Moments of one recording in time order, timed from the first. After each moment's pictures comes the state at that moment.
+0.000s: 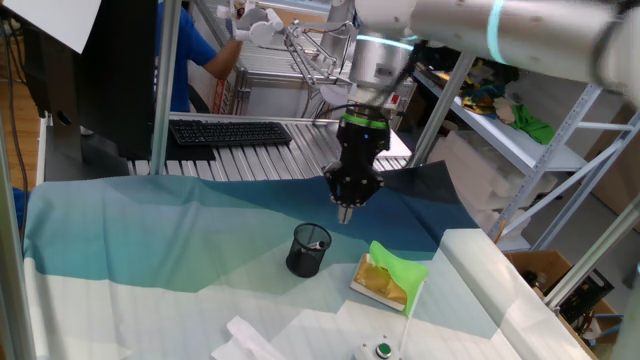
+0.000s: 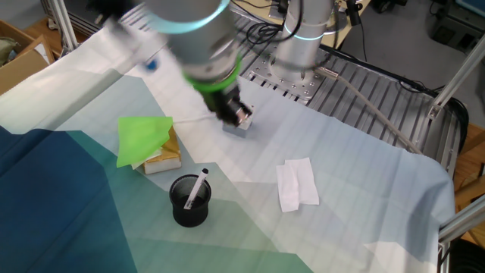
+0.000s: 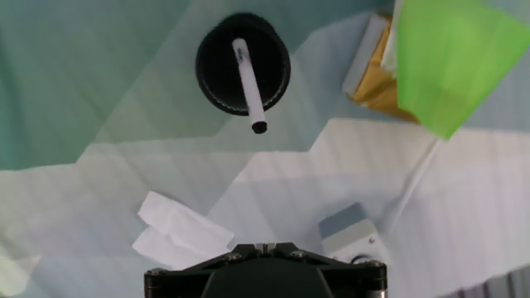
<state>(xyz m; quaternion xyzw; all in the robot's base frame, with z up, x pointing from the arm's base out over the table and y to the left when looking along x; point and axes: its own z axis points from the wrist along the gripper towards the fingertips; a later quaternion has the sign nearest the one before) 0.516 0.026 0.249 -0.14 -0.98 0.01 0.12</state>
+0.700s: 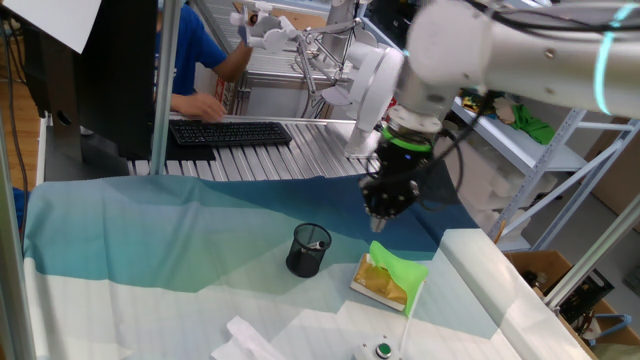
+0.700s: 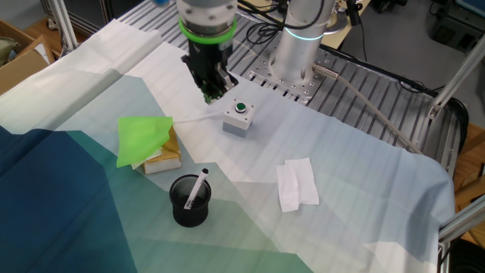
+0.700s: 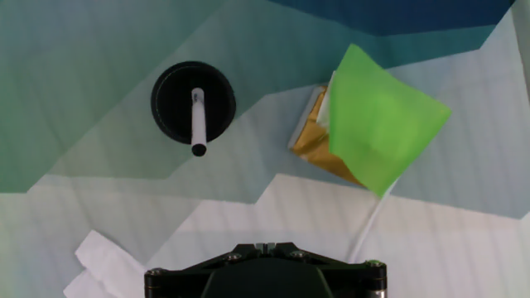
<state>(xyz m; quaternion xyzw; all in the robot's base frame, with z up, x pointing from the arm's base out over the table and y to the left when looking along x) 0.494 -0.032 0.241 -0.13 -0.99 0.00 0.03</state>
